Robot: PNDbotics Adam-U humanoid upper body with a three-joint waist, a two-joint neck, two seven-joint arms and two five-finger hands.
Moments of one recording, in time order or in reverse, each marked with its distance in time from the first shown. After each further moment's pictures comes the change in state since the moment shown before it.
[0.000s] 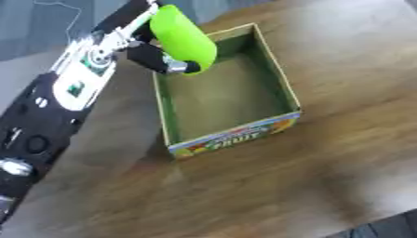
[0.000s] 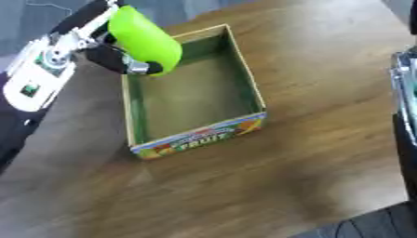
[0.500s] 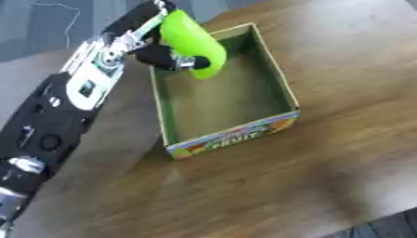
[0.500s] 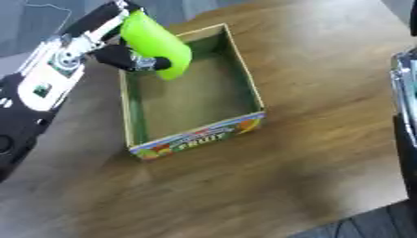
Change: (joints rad) left arm -0.007 -0.012 -0.005 0.028 -0.040 -0.042 -0.044; right arm 0.000 0.006 0.004 0.000 -0.001 0.002 0.002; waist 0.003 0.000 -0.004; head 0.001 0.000
